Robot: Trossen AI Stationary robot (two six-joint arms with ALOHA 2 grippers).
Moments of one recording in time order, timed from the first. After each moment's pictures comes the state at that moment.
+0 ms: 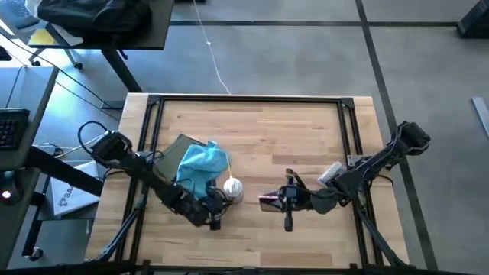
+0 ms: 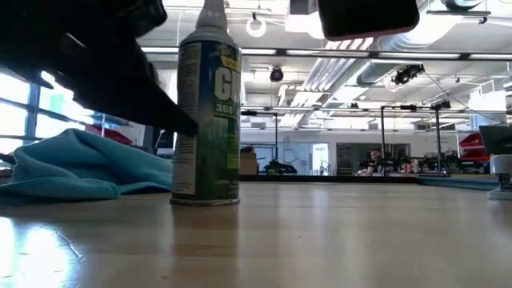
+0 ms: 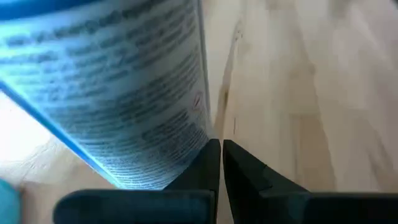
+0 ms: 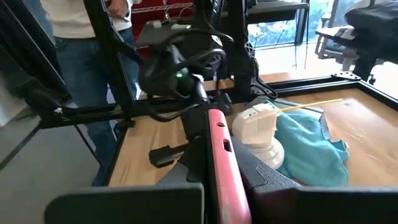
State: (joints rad) left arm -0.58 1.72 0.68 0.41 -0.68 -0.37; right arm 0.59 1.45 0.95 0.26 0.62 0.26
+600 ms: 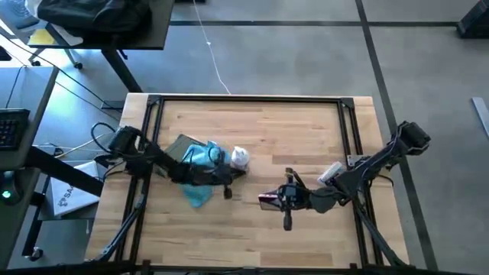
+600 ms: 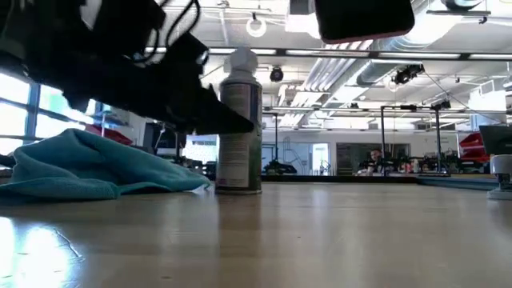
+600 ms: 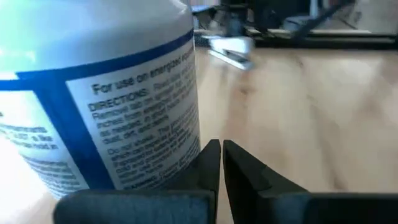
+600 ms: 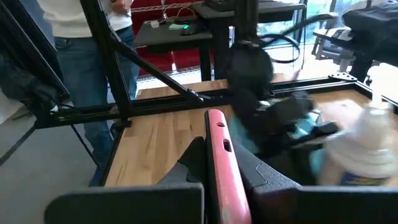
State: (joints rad) left arm -0.16 1.86 0.53 1.10 -0.42 -0.06; right arm 0.58 1.45 0.95 0.26 0.62 0.25
